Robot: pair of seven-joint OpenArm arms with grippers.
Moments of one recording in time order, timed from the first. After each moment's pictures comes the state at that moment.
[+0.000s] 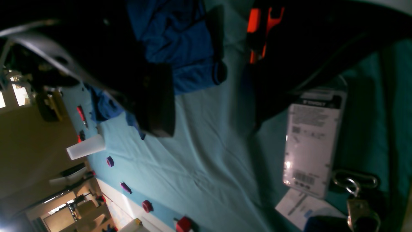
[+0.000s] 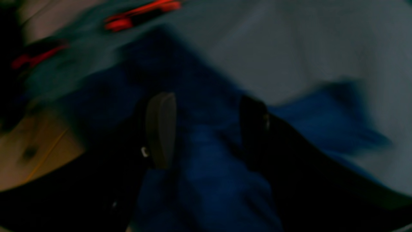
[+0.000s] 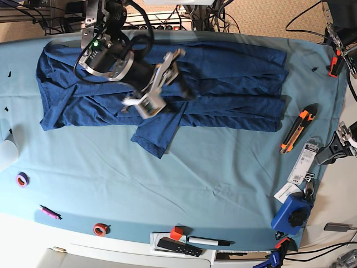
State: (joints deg) left arm -16.4 -33.1 -27.5 57.4 -82.6 -43.3 75.8; right arm -15.3 1.5 -0.1 123.5 21.3 33.3 -52.8
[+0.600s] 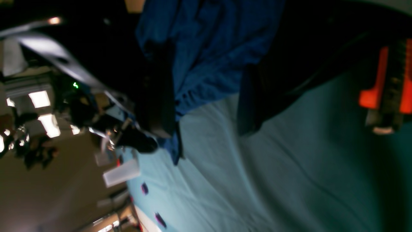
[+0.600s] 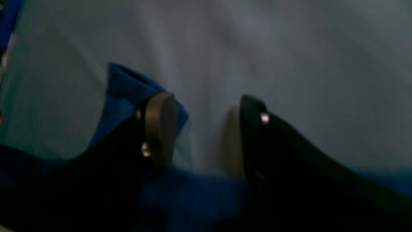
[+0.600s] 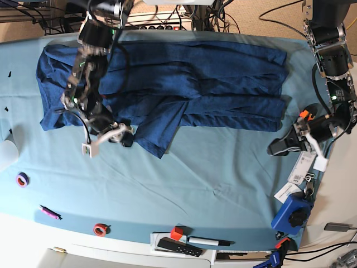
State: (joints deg) left arm -16.4 -22.6 -18.1 57.3 -82.4 -43.3 75.7; right arm 8.8 1.3 22.6 78.6 24.2 23.0 -47.8
